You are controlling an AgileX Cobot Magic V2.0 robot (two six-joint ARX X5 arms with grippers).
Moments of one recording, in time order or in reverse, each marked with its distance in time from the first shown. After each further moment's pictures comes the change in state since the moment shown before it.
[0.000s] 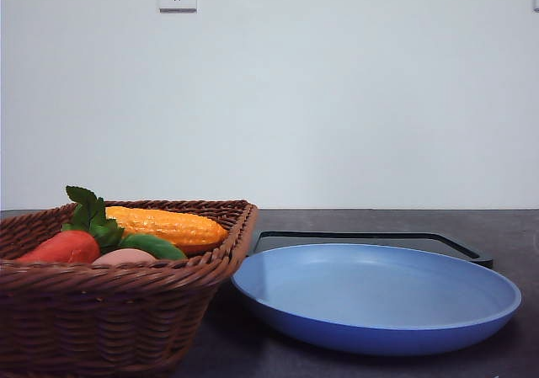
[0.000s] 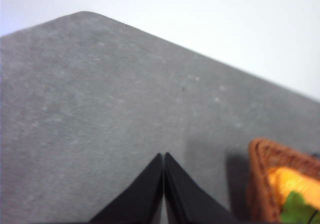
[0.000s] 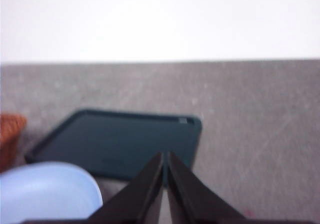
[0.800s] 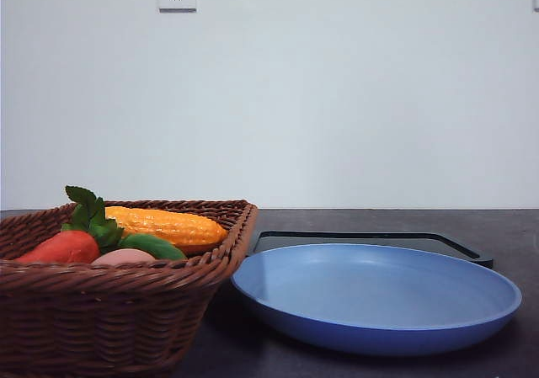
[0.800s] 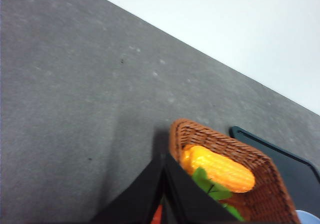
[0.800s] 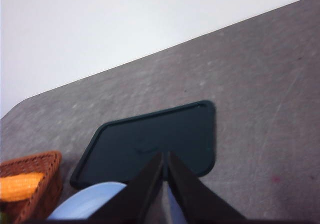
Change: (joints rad) left_arx 0.000 0.216 0.262 -0.147 0.259 -0.111; right_arx 0.000 0.158 0.279 -0.256 0.026 0.292
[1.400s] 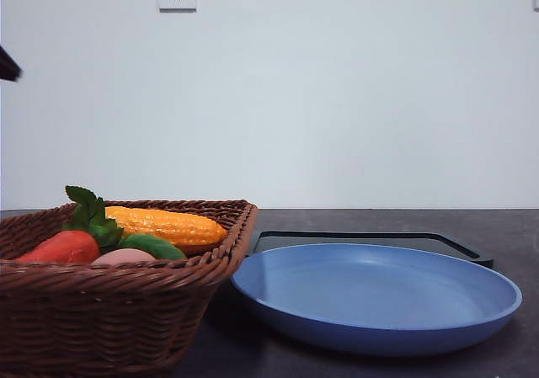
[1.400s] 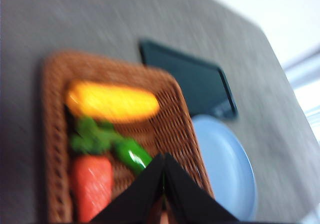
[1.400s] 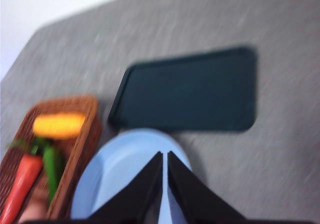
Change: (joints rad) left_arx -0.061 0.526 0.301 -0.118 0.463 0.088; right_arx 0.000 0.502 0.366 -0.290 -0.258 -0.108
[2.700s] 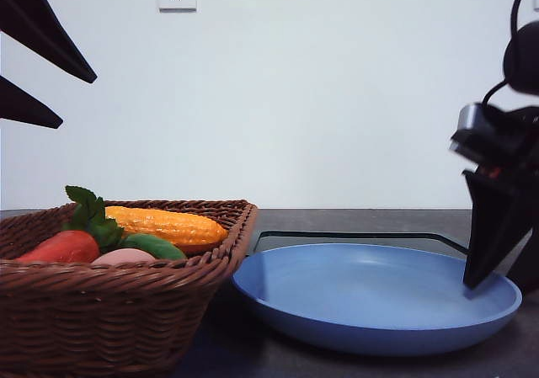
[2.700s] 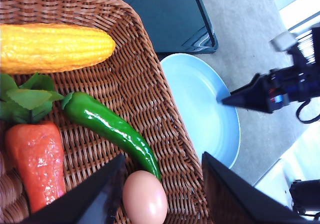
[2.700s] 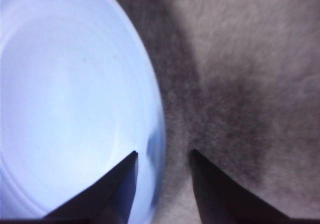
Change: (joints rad) left_arx -0.175 0.129 0.050 -0.034 0.009 0.074; right_arx 0.215 0.772 0.018 0.138 0.048 -0.104
